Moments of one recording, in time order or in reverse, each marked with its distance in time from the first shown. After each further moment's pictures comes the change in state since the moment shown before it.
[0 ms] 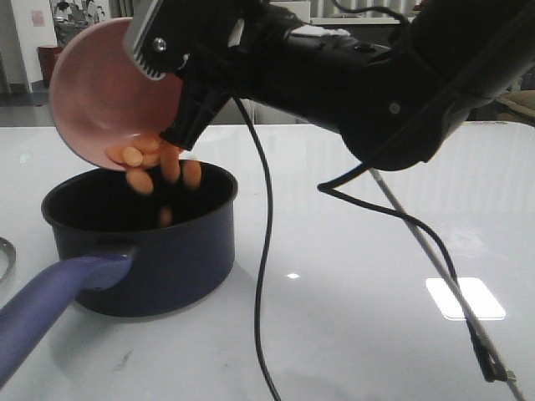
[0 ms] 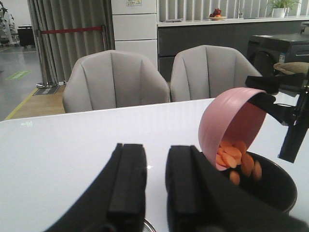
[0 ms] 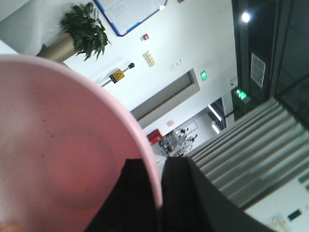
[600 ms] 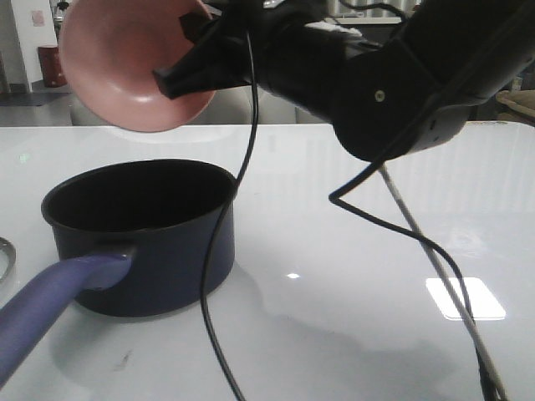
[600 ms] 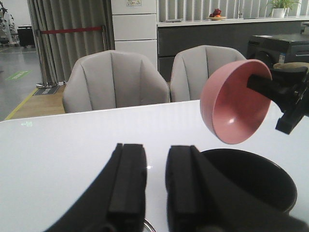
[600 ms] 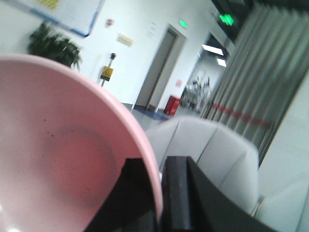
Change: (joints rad) left arm 0.000 0.000 0.000 -0.001 -0.002 0.000; right arm 0.002 0.004 -0.008 0.280 -0.002 0.608
